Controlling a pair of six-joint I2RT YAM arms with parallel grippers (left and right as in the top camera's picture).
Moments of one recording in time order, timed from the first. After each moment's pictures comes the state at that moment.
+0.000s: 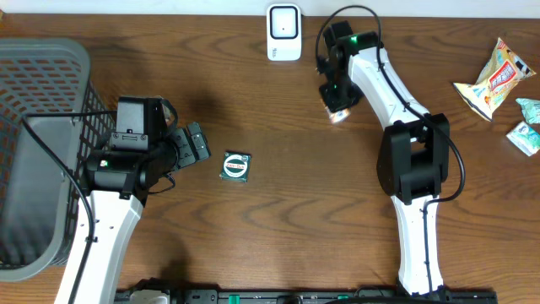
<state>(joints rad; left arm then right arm) -0.10 1.20 1.09 -0.92 0.10 -0.46 0.28 2.42 2.15 -1.21 0.14 -0.12</state>
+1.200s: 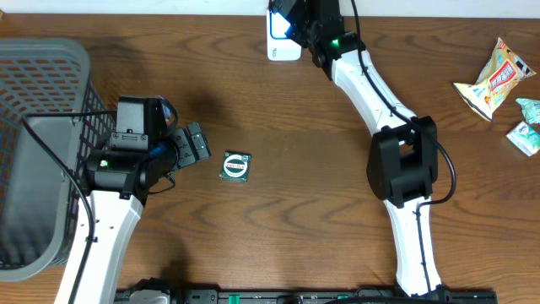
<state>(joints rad) -0.10 1.20 1.09 -0.92 0.10 -0.46 0.36 2.42 2.17 -0.21 0.03 -0.76</state>
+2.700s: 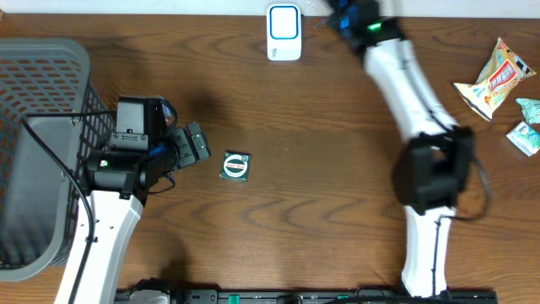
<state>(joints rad) -0.10 1.20 1.09 -0.92 0.10 -0.46 0.22 2.26 2.16 -0.47 0.21 -0.68</state>
